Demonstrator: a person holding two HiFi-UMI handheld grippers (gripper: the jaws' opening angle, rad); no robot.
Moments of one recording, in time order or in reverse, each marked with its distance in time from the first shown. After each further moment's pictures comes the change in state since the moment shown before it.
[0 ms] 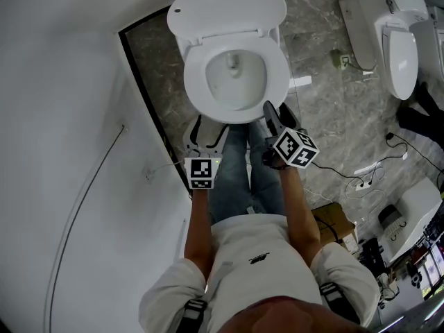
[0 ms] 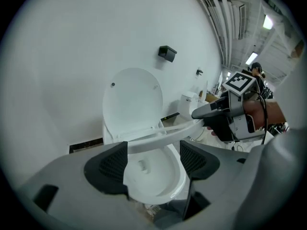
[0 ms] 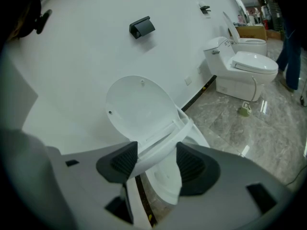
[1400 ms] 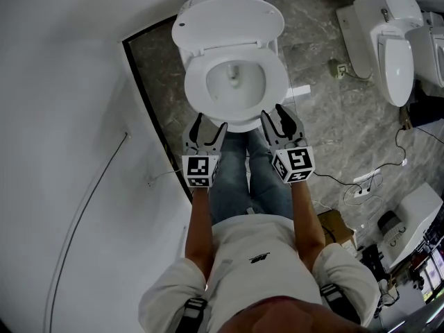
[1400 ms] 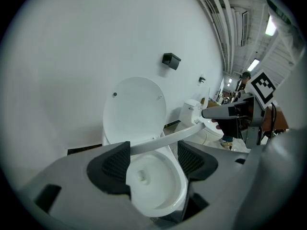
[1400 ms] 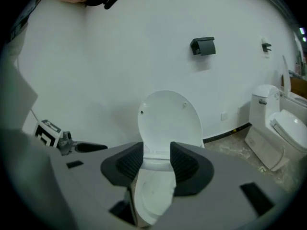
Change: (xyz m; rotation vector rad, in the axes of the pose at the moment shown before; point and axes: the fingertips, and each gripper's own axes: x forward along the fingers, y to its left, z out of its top) left arm 0.011 0.016 0.047 -0.044 -0.058 0.008; right arm -0.024 0.069 0.046 -0.583 -0.102 0.191
